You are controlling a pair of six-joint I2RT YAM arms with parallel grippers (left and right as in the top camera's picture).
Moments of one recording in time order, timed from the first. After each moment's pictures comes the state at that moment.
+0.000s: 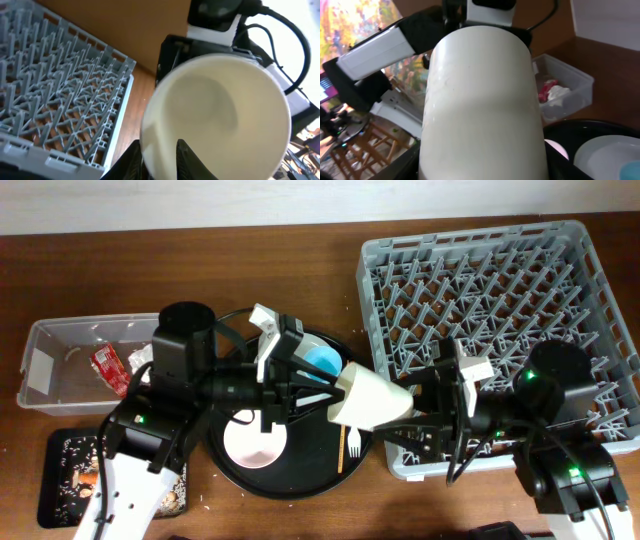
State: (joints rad) left arm -0.35 1.16 1.16 -0.48 1.19 -0.15; right arm 0.16 0.88 0.97 -0.41 -1.28 0.12
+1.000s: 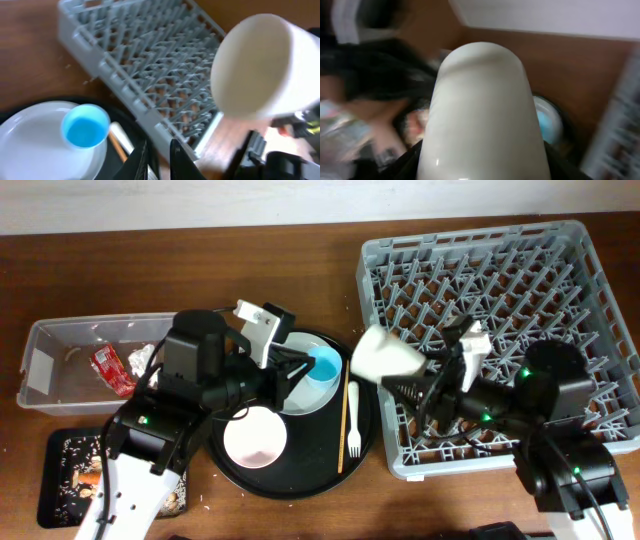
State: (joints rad) left arm -0.37 1.16 1.16 -0.64 0.55 -0.14; right arm 0.15 0.88 0.97 -0.55 -0.73 0.13
